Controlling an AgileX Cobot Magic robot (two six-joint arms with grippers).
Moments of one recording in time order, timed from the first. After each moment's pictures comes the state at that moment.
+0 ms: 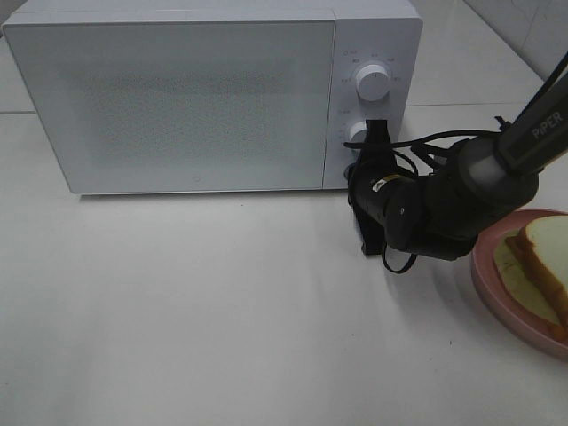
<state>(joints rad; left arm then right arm) 0.00 -0.01 -0.51 -0.18 1.08 0.07 0.51 2.15 -0.90 0.60 -0.83 1.34</state>
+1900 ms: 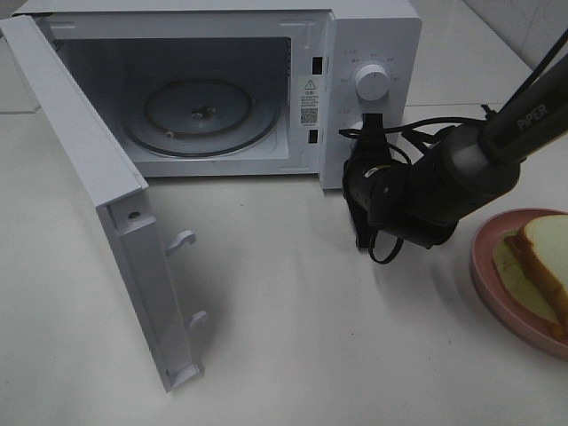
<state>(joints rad) 0.00 -0.01 -0.51 -0.18 1.08 0.07 0.52 2.16 -0.98 0.77 -0.77 1.21</state>
